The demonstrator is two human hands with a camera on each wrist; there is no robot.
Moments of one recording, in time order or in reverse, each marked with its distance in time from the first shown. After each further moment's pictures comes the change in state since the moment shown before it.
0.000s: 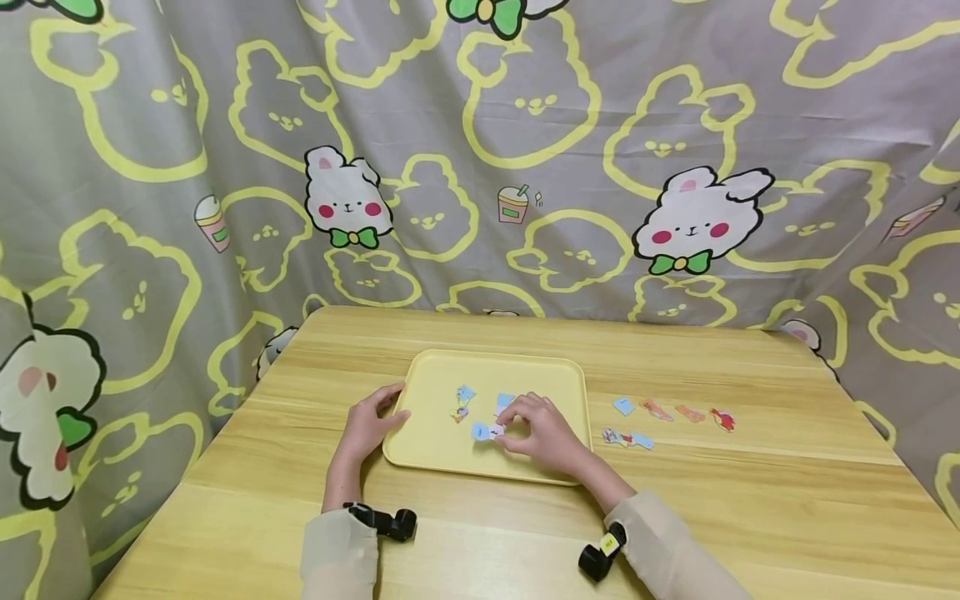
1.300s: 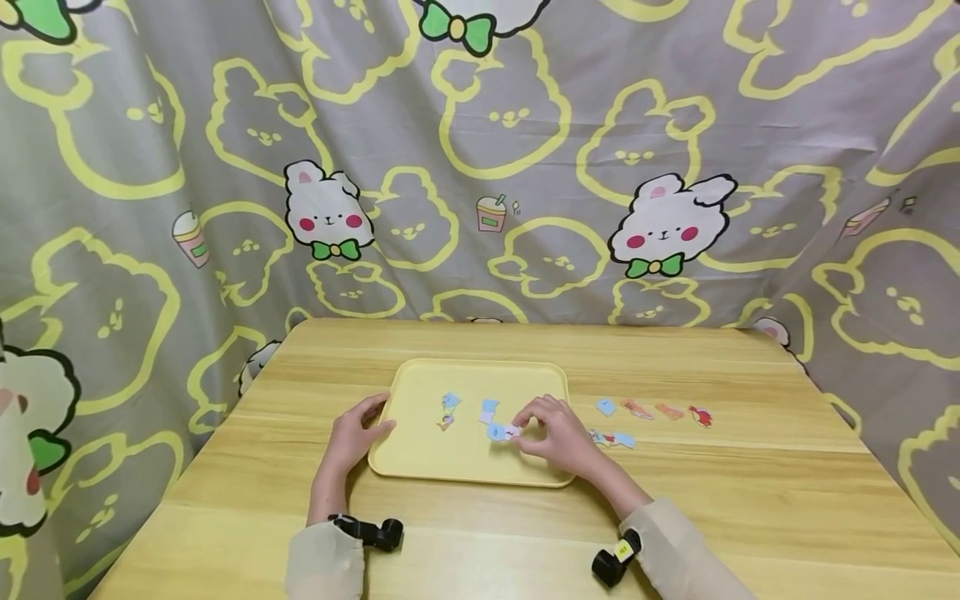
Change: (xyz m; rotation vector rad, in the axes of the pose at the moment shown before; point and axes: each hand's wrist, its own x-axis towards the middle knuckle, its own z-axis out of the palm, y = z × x) left_hand -0.001 0.000 0.000 0.021 -0.009 0.002; right_hand -0.024 0.012 -0.033 -0.090 0.064 0.055
